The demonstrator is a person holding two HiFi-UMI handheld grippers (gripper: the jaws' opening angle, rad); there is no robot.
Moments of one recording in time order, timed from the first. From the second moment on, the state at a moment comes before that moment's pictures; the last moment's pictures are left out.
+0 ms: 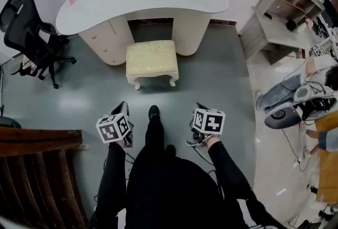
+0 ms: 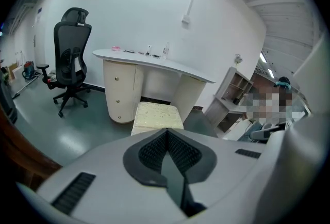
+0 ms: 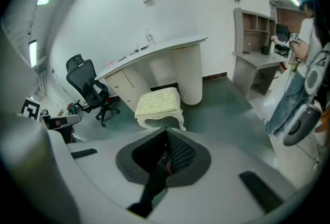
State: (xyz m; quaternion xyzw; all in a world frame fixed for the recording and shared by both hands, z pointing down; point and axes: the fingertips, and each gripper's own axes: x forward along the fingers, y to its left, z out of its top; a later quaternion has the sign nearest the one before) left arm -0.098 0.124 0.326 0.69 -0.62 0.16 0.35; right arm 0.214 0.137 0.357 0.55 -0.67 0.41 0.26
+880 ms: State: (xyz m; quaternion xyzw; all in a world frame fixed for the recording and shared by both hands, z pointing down) left arm -0.151 0.008 0.474 0.66 -0.58 0.21 0.44; right arm 0.149 0.009 0.469 0.54 -0.63 0.45 0.33
